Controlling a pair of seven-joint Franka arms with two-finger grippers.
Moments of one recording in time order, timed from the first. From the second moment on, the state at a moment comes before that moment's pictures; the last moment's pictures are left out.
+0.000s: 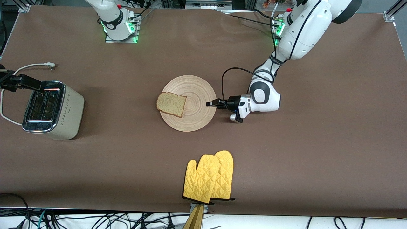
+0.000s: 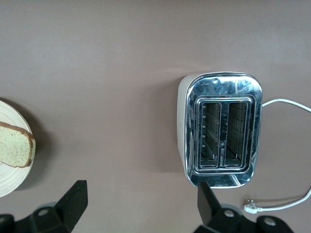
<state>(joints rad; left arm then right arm) -0.27 0.80 -0.27 -1.87 -1.62 2.26 0.87 -0.01 0.18 -0.08 -1.43 0.00 1.53 -0.06</state>
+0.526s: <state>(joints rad) -0.23 0.76 -0.24 -1.88 -1.63 2.25 0.88 0.02 0.20 -0.06 -1.43 0.00 1.56 -0.06</state>
